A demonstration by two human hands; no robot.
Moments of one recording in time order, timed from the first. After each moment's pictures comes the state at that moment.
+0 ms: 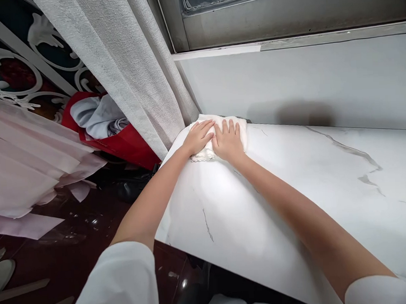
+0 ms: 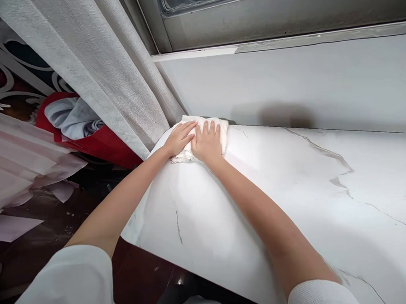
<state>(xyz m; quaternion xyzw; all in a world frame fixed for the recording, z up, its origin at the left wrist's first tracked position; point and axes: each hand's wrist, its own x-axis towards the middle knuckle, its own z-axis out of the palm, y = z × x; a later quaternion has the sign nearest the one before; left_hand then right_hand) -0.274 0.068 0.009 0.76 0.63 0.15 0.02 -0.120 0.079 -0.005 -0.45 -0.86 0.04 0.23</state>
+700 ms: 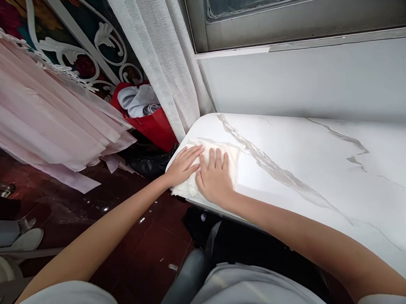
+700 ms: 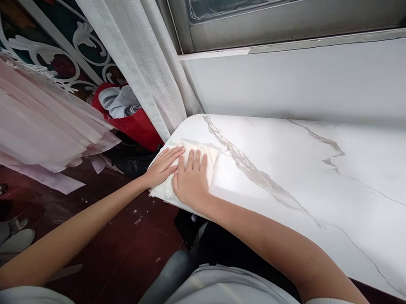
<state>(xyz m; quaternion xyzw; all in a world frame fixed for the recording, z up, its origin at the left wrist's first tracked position) -0.286 -0.141 0.015 0.78 0.61 0.15 0.04 -0.107 -0.124 0.010 -0.36 -0.91 0.10 0.19</state>
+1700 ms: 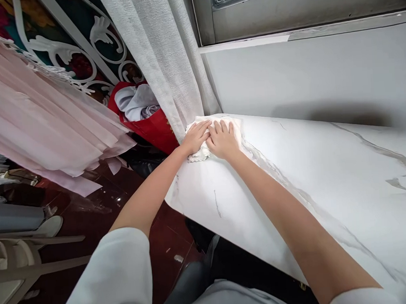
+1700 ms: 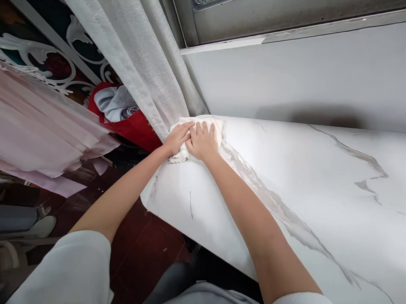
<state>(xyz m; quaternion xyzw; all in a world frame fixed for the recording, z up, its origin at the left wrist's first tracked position) -0.306 -0.001 0.018 0.70 0.70 0.14 0.04 -0.157 0.034 0.002 -0.33 -0.91 0.10 0.22</state>
